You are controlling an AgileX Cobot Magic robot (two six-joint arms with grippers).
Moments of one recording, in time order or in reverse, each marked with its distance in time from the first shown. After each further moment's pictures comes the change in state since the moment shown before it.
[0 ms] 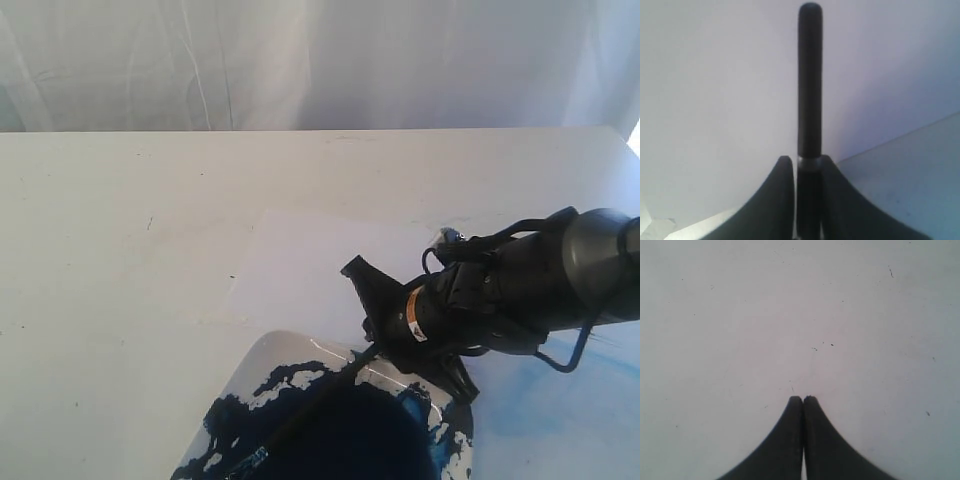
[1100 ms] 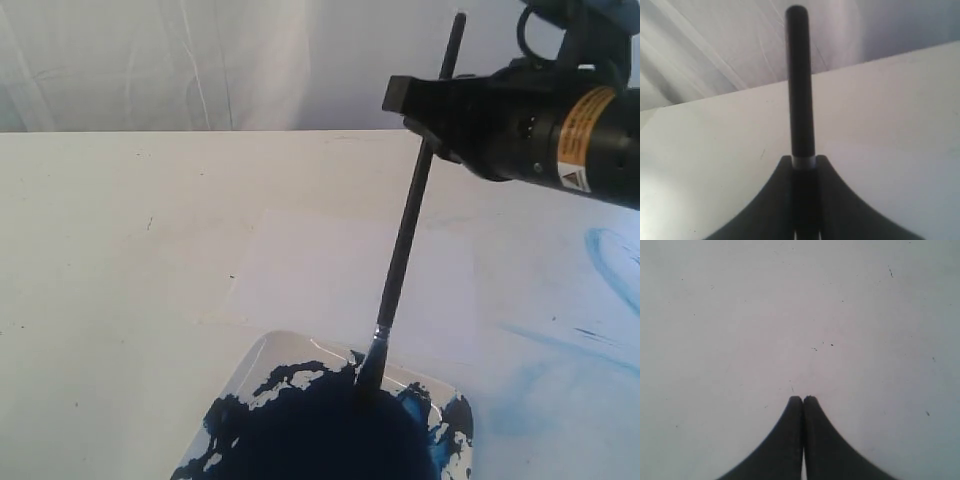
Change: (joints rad) left arm 0.000 0.000 0.000 0.000 0.000 0.000; right arm -0.074 -0.632 -0.014 -0.329 -0.060 -0.559
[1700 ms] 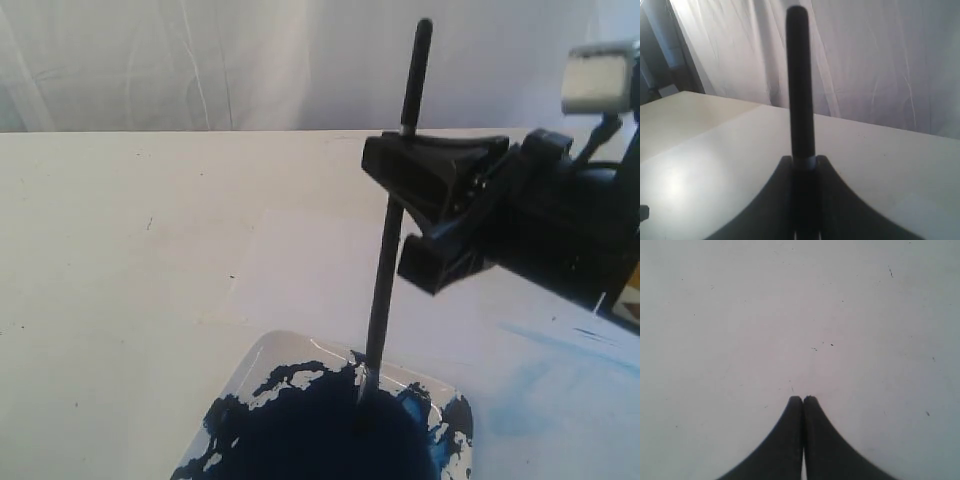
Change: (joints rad) left arm 0.000 0.000 0.000 0.000 0.000 0.000; right arm 0.000 -0.136 0.327 0.316 -0.617 -0.675
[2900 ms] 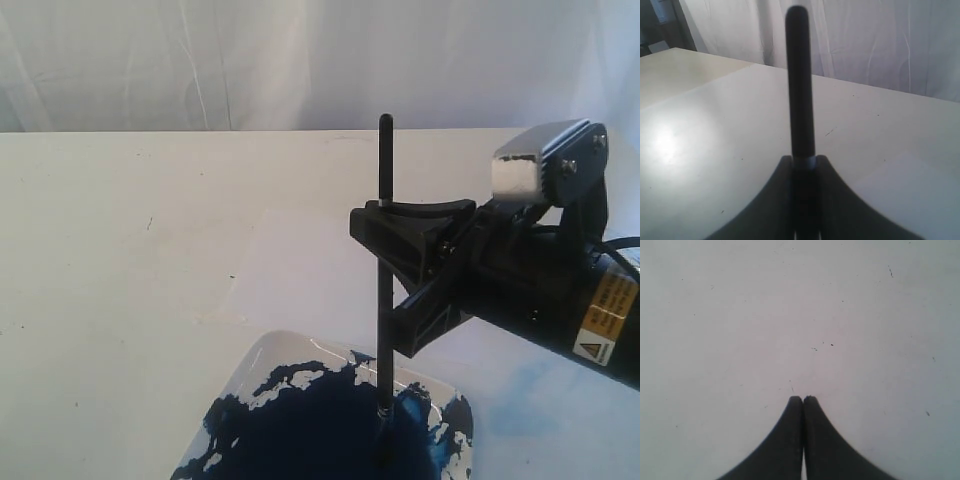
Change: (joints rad) left arm 0.000 0.000 0.000 0.000 0.000 0.000; right arm 0.000 0.107 0.066 0.006 -0.055 -0.109
